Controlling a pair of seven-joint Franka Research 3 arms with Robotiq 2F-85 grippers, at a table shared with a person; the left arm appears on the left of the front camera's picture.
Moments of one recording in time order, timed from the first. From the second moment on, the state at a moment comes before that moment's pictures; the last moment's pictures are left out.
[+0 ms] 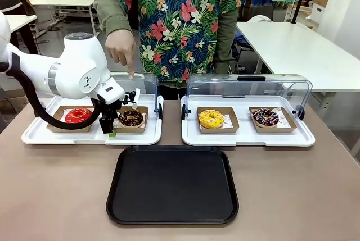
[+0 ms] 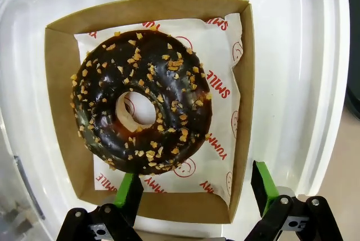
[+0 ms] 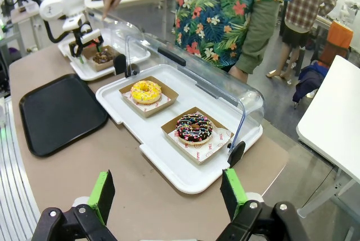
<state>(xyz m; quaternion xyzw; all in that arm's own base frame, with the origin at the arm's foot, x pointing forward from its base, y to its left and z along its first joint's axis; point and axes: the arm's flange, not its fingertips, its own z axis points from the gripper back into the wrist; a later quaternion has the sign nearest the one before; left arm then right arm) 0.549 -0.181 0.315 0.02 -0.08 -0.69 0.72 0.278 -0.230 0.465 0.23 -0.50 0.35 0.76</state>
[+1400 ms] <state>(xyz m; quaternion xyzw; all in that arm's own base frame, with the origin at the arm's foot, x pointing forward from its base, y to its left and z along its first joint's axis) 0.547 -0.184 0.318 0.03 -0.06 -0.70 0.71 0.278 -0.230 0.466 0.23 -0.50 0.35 0.76</state>
